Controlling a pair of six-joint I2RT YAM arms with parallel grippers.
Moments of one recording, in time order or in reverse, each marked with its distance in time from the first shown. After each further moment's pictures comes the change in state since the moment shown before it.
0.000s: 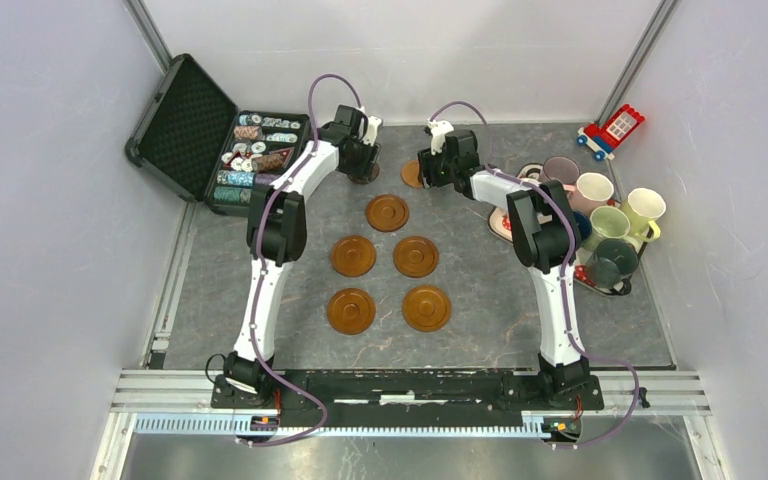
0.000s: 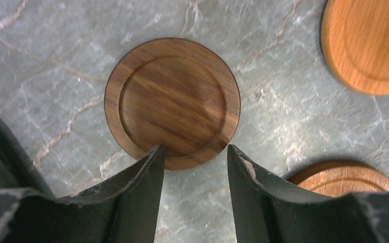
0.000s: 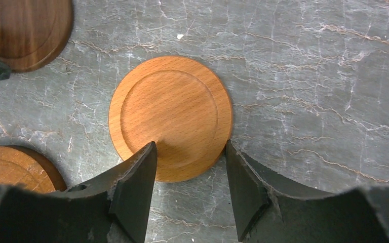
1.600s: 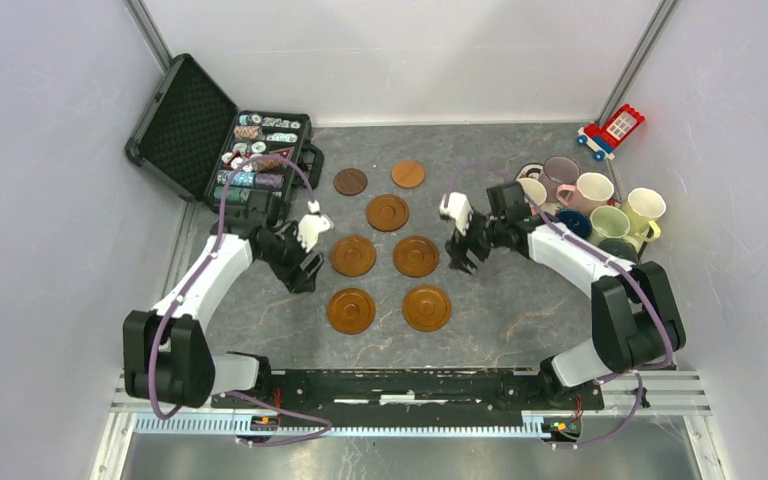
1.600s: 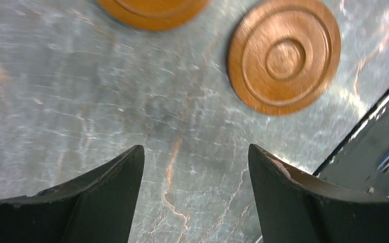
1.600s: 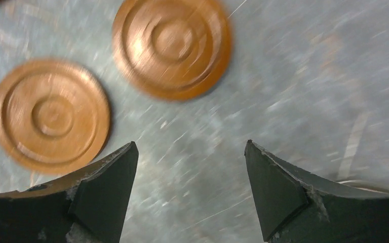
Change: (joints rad) left arm 0.177 -1.208 -1.312 -0.174 0.320 0.558; right arm -0.006 -0.822 -0.714 -0.393 -0.388 -0.627
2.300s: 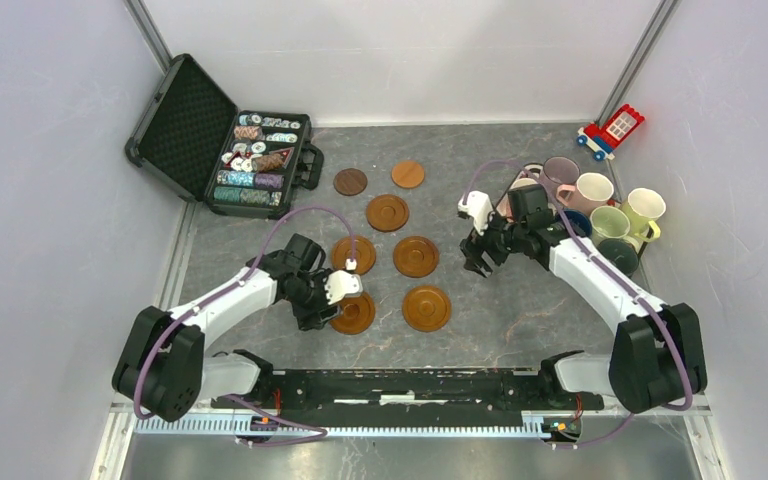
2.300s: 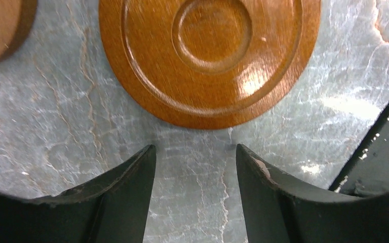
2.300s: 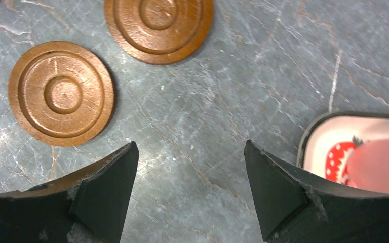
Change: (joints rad) left arm -0.290 -0.073 -0.340 0.173 -0.109 0.152; right arm -0.047 -0.199 -0.100 -0.132 0.048 0.048
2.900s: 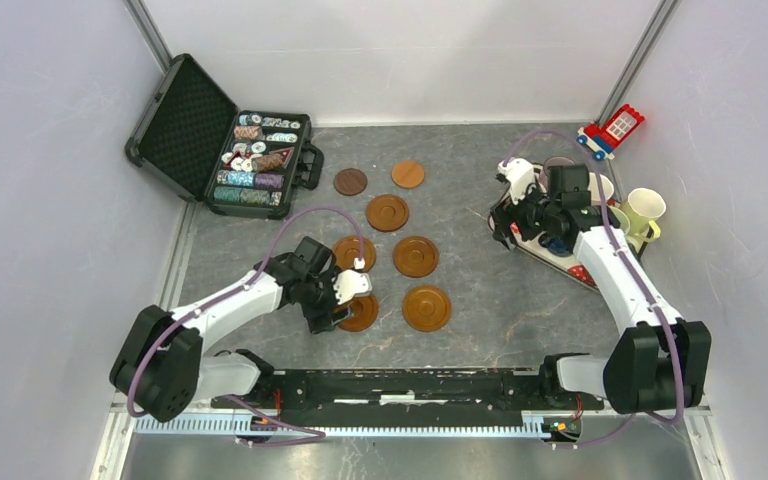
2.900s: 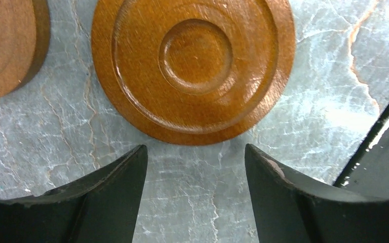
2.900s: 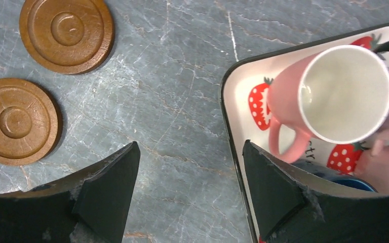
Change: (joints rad) left arm -0.112 0.010 -0.005 0.114 -0.032 -0.138; right arm -0.199 -0.030 0.137 -0.092 0.093 0.114
